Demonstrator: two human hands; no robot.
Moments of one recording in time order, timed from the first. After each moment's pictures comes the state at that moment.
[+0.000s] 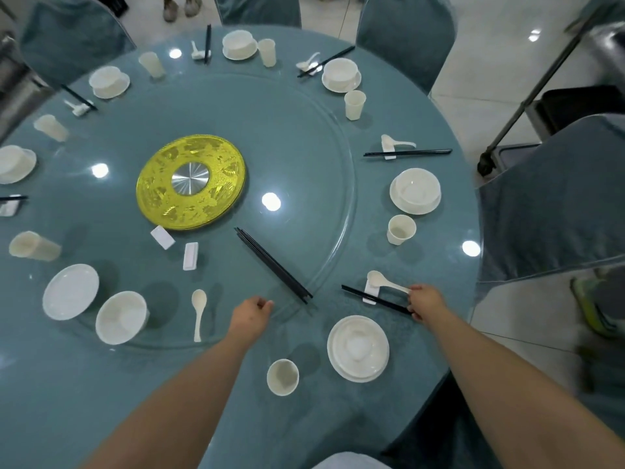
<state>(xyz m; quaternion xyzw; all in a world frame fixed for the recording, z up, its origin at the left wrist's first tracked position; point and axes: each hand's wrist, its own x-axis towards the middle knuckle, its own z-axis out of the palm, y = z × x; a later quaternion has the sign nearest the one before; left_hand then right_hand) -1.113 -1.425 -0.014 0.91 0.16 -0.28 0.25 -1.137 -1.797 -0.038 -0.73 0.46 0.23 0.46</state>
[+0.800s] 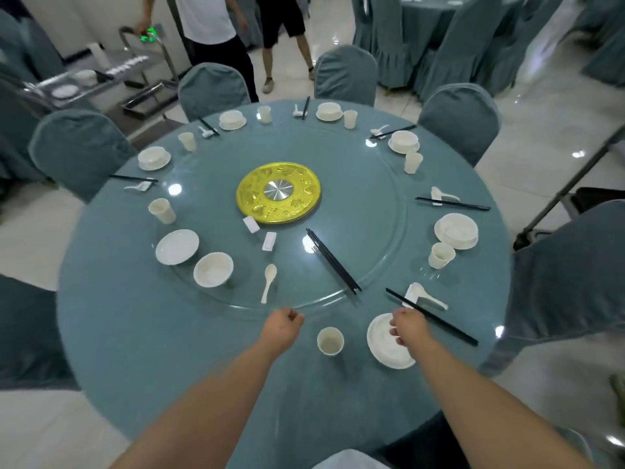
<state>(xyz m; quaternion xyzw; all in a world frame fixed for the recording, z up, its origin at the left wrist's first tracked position) -1.256 -1.372 0.076 0.90 0.17 -0.20 0.35 -1.230 -1.646 0.061 -0.72 0.36 0.21 0.56</state>
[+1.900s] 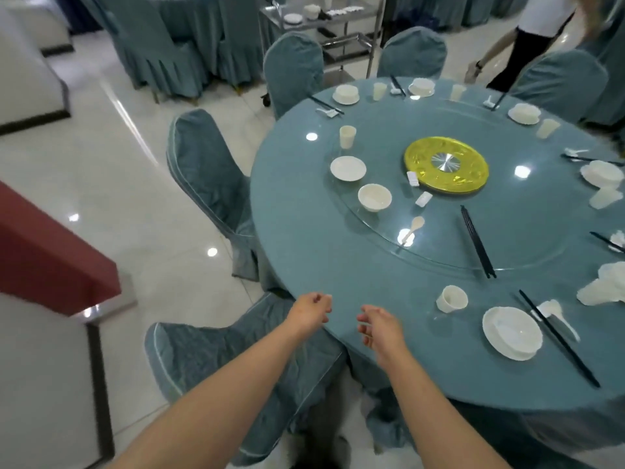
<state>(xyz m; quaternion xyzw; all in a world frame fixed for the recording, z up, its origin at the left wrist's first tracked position) -1.561 -1.229 0.108 0.68 0.40 -0.08 0.61 -1.493 -1.375 0.092 -0.71 0.16 0.34 0.60</state>
